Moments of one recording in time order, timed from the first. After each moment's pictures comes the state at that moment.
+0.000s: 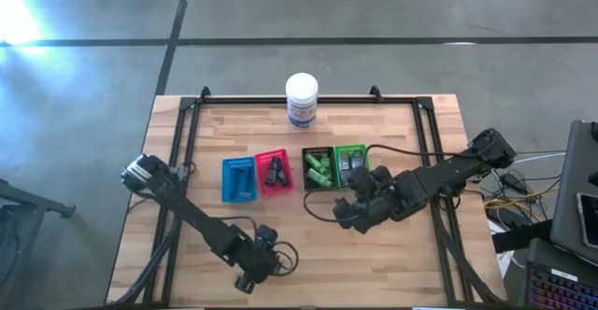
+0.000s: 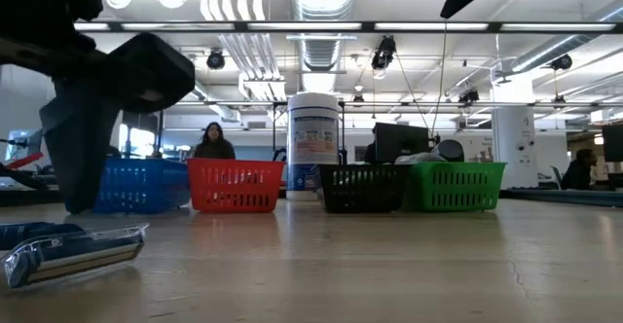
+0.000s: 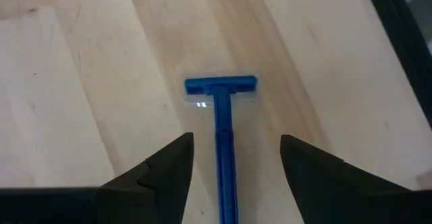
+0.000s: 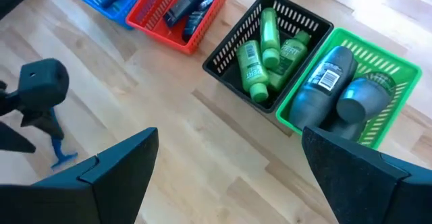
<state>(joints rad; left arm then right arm) -0.65 1.80 1.13 -0.38 -0.07 -0.26 0.45 1.59 1.53 -1.16 0.55 1.26</state>
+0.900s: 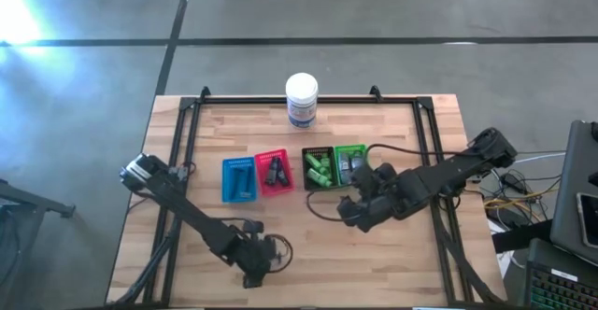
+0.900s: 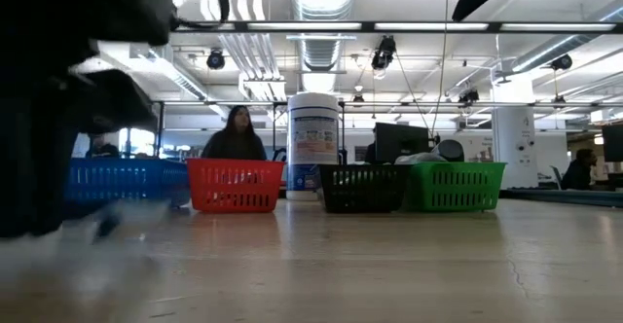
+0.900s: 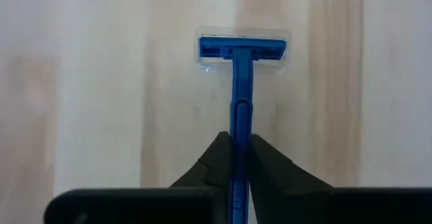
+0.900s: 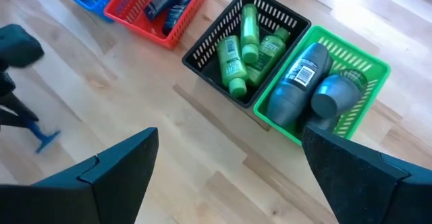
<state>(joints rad) -0.65 1.80 1.11 -0.46 -0.13 -0.68 0.45 1.58 1.53 -1.23 0.55 1.26</state>
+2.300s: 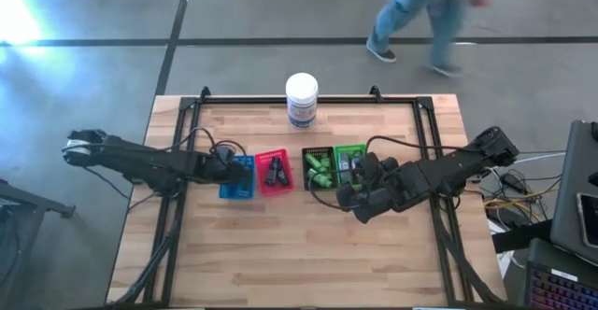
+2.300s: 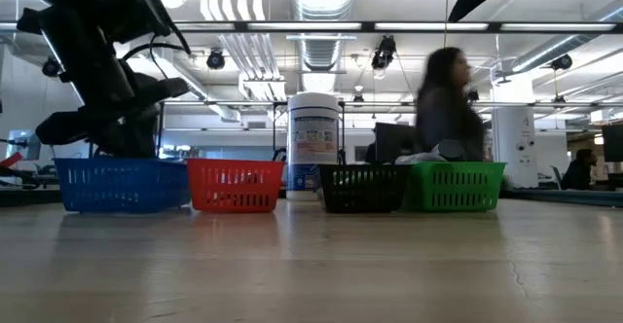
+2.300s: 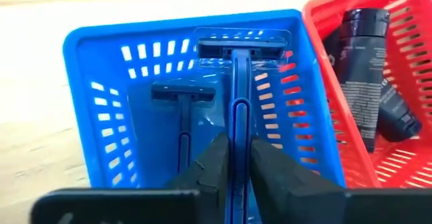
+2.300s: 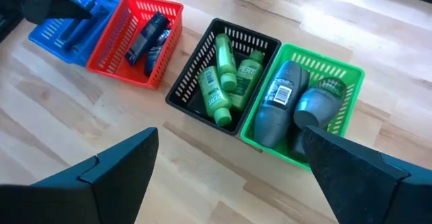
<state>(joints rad) -0.04 1.07 0.52 -0.55 -0.36 -1.39 0.40 1.56 1.53 -1.26 0.63 1.41</state>
